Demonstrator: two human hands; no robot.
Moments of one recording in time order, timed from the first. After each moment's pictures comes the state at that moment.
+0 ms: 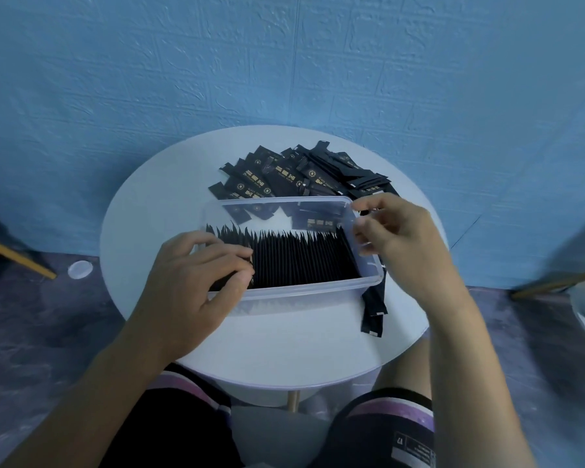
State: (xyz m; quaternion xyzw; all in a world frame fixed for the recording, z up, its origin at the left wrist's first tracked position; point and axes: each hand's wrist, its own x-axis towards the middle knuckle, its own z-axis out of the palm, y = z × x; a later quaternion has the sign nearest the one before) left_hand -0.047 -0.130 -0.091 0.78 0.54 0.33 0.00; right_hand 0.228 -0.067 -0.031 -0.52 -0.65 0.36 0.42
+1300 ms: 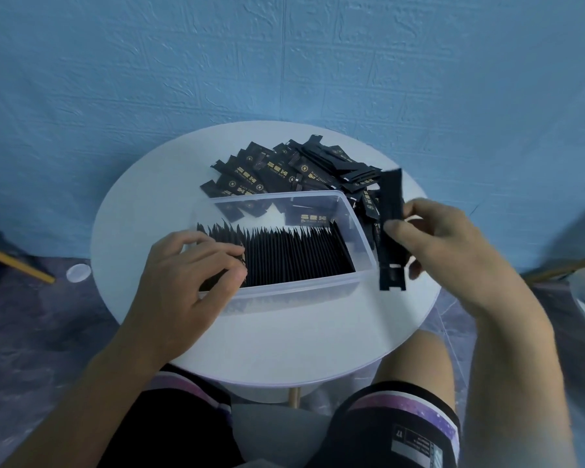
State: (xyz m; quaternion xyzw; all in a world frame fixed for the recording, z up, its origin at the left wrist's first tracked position) left_hand -0.041 -0.129 -0.091 0.77 0.53 0.36 -0.01; right_hand 0.265 -0.085 -0.008 -0.59 -0.64 0.36 0.34
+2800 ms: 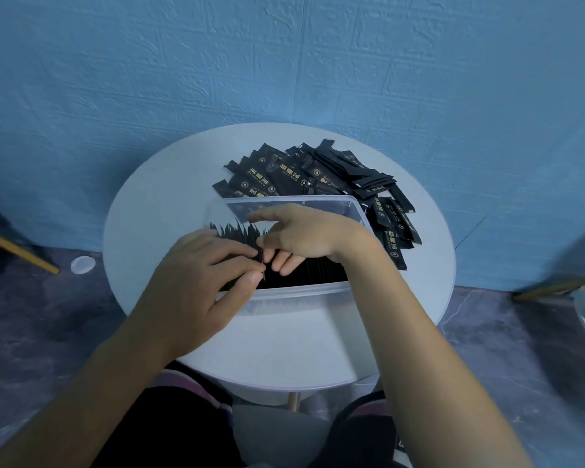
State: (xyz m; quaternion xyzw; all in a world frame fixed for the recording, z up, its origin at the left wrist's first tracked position) left_hand -0.045 -0.126 -0.084 0.81 0.49 0.32 -0.05; right_hand 0.128 -0.017 -0.034 -0.45 -0.73 0.52 0.06
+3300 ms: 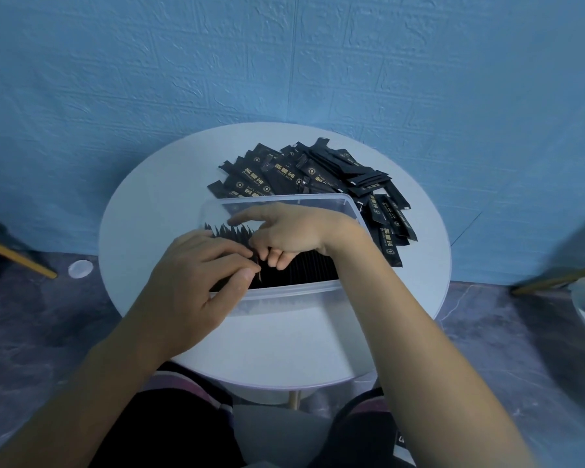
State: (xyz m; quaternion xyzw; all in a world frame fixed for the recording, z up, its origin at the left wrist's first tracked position) left_hand -0.046 -0.125 -0.082 0.81 0.49 0.32 -0.01; right_hand 0.122 -0.008 -0.034 -0.43 -0.75 0.50 0.02
